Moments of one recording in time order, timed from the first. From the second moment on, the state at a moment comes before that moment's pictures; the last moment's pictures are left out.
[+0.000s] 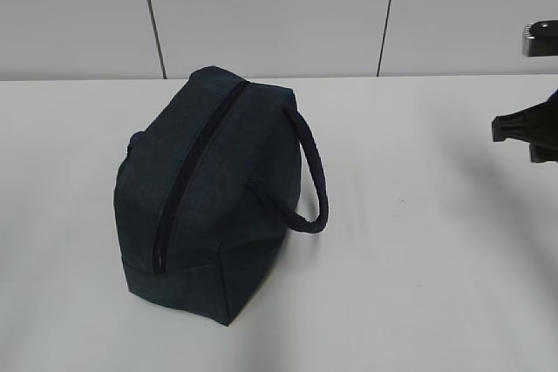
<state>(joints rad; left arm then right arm) -0.18 0.24 -0.71 -0.12 1.27 -0.05 0.11 1.56 -0.97 -0.50 0.62 0.60</state>
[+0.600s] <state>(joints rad) -0.18 0.24 -0.71 -0.11 1.18 -0.05 0.11 1.52 -0.97 0.19 0.70 -0.31</state>
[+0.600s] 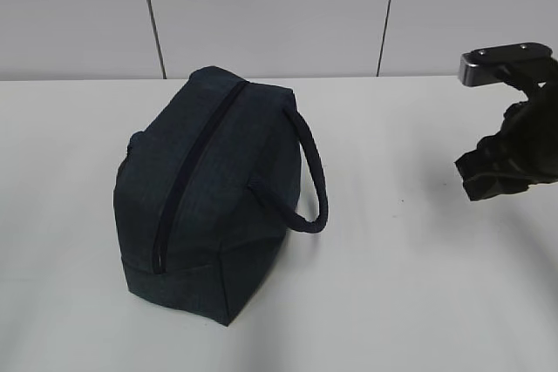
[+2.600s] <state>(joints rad) -0.18 0.24 -0.60 -0.14 1.02 0.06 0.11 -0.01 -0.59 -0.06 1.27 0.02</state>
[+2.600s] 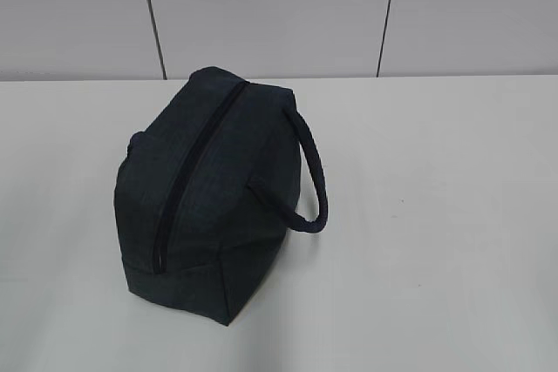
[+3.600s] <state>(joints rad) -0.18 0.04 -0.54 -0.15 1.14 0.13 0.11 -0.01 -0.53 -0.05 1.27 0.02</state>
